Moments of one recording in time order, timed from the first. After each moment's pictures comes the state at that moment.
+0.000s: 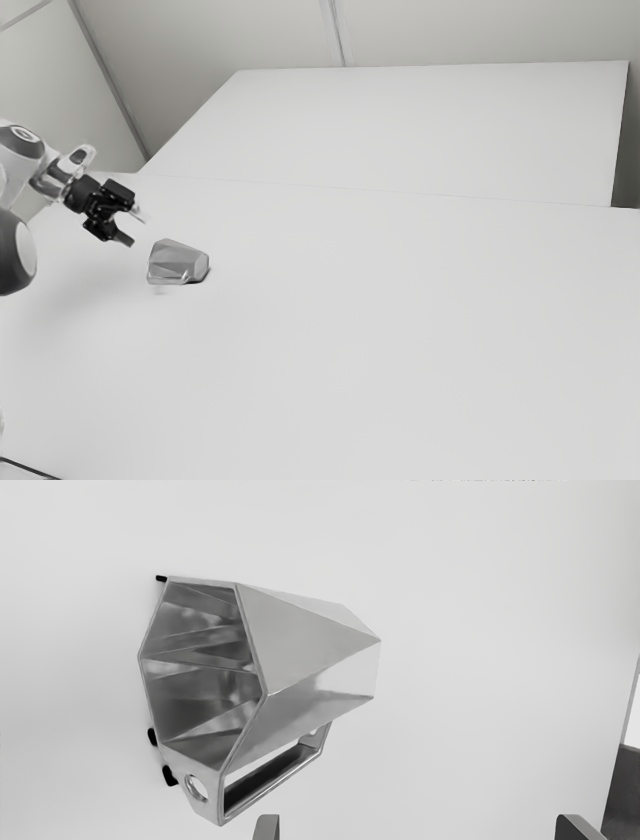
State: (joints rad) arm 0.41 0.59 0.31 -1.38 -0.78 1.44 0.65
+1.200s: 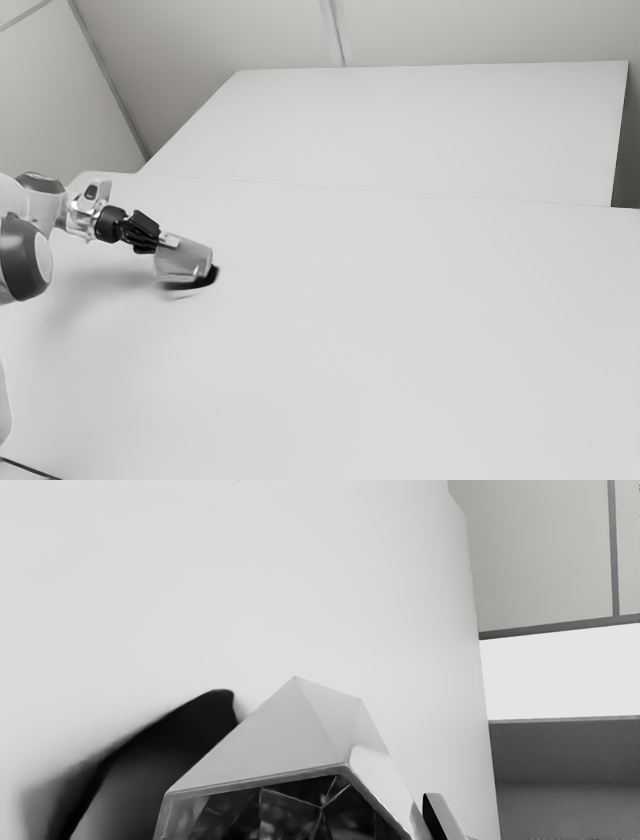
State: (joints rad) arm 0.43 0.72 0.30 -1.44 -1.09 1.35 0.96
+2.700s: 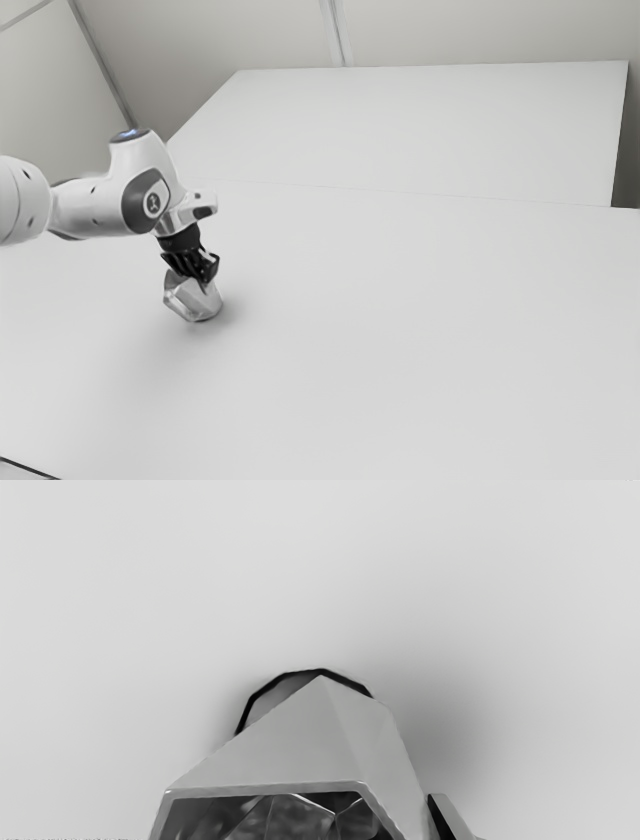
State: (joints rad) arm 0.08 0.11 0.07 -2.17 -0.05 2.22 0.30
